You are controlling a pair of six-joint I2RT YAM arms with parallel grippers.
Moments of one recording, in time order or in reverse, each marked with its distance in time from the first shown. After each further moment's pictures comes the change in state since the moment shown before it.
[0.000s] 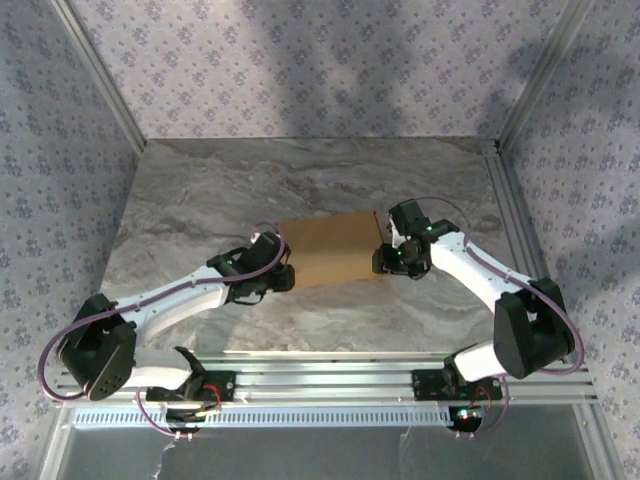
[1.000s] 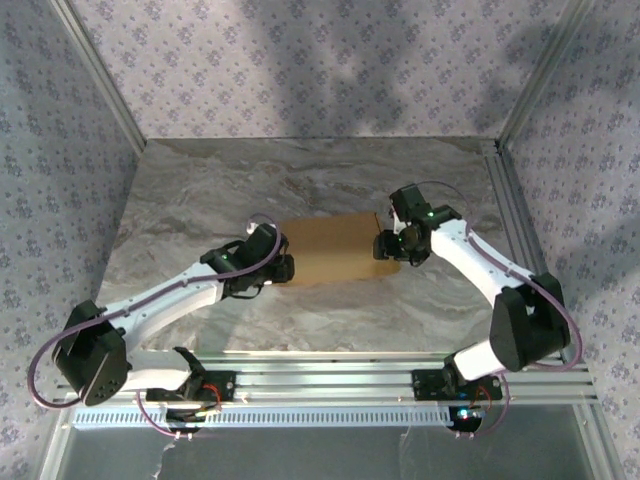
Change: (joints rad) left arm 0.014 -0.030 0.092 -0.071 -0.078 0.027; right arm -0.024 0.053 0.145 -0.073 0.074 -0.032
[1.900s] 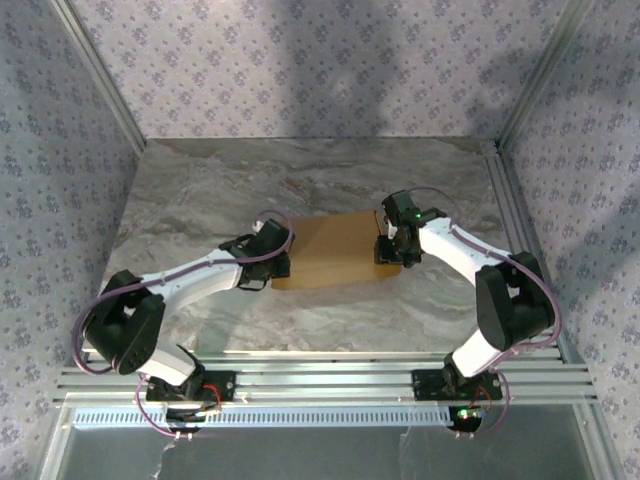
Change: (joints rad) left arm 0.062 0.182 -0.009 0.099 -0.006 0.036; right arm 0.011 0.106 -0.045 0.094 0.029 -0.010
